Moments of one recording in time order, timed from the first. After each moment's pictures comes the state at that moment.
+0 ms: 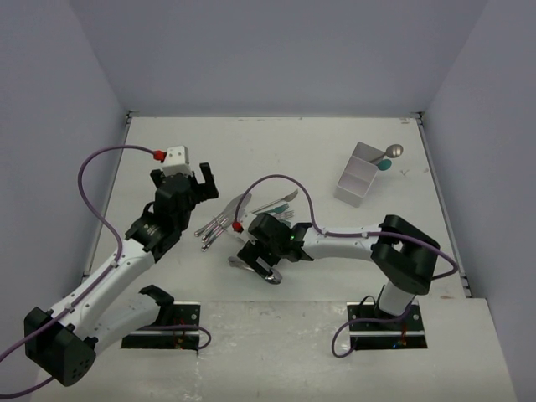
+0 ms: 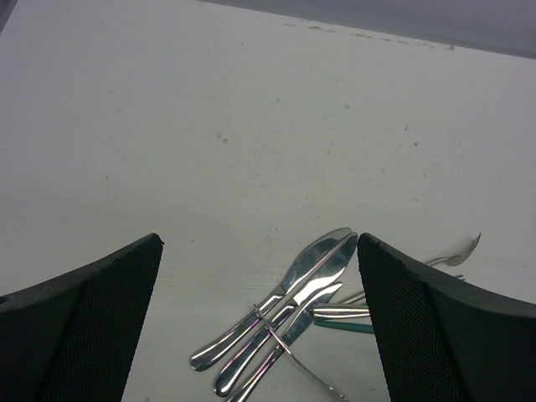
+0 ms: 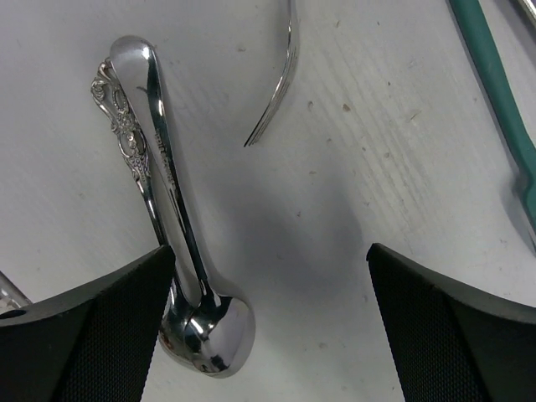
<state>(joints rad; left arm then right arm) -0.51 0.92 0.74 -0.15 -0.51 -0.34 1.10 1.71 0.96 -0.26 0.06 0.11</state>
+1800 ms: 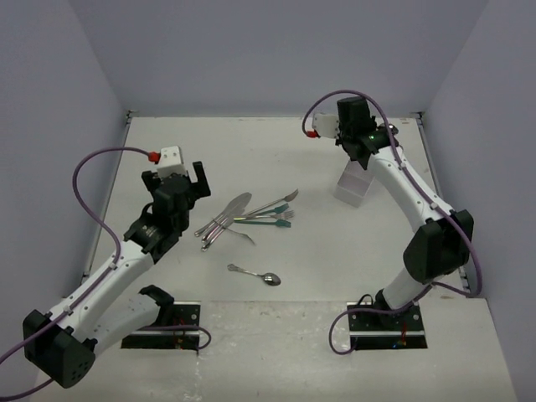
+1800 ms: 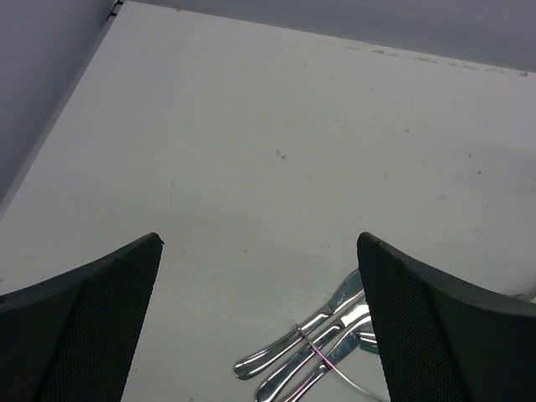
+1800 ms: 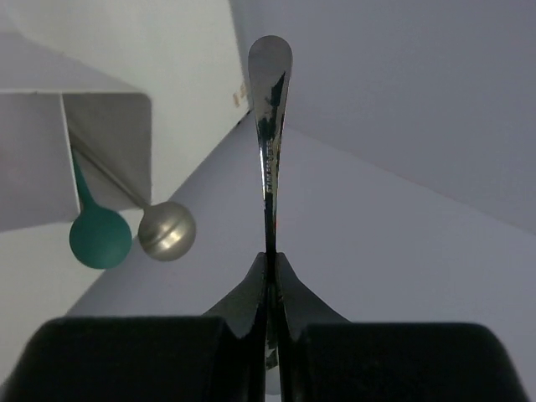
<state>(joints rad) -0.51 0.90 0.74 -0.16 -0.66 -0.29 0.38 1.62 1.56 -0.54 0.52 -1.25</state>
